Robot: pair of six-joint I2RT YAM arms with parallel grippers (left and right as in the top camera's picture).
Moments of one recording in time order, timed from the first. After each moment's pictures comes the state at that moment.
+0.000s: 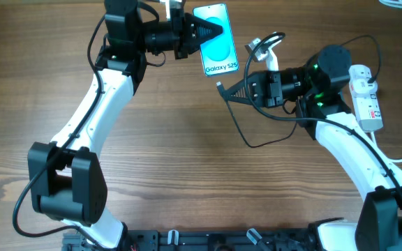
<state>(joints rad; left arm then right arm) -0.22 1.80 1.41 0.32 1.26 -1.33 0.20 1.52 0.94 0.75 -1.55 1.19</state>
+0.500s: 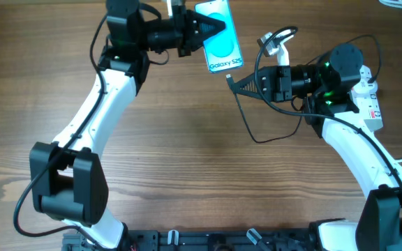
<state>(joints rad) -0.25 1.80 1.41 0.38 1.19 -1.38 0.14 1.52 0.94 0.77 -1.55 1.23</state>
